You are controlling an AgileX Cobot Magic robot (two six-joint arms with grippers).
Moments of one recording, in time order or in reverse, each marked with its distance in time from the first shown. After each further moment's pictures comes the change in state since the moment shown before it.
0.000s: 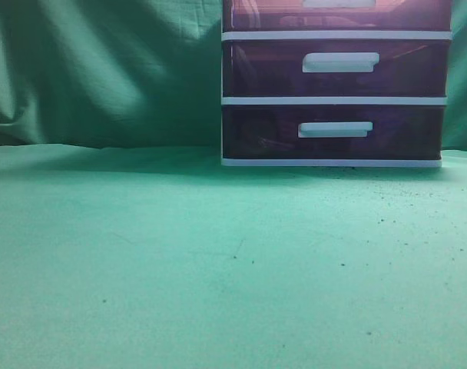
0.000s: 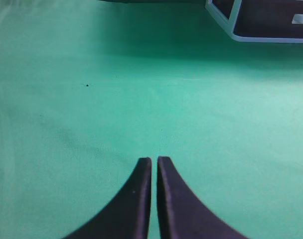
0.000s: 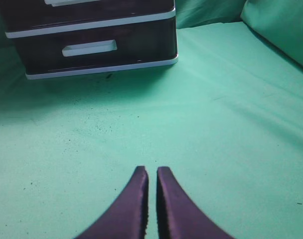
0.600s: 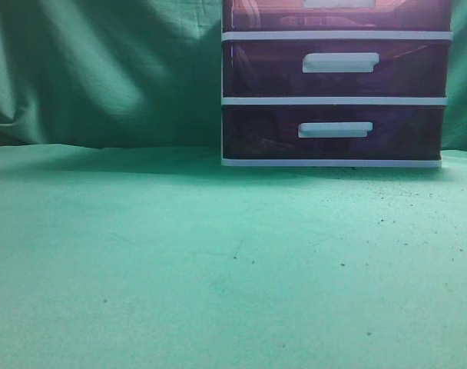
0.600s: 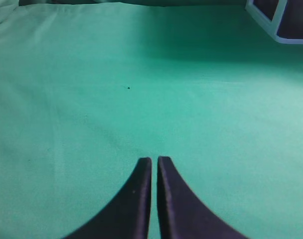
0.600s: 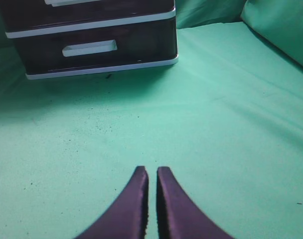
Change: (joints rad) left arm 0.000 0.000 0.000 0.323 -0.024 -0.276; right arm 0.000 0.000 0.001 0.000 0.000 0.000
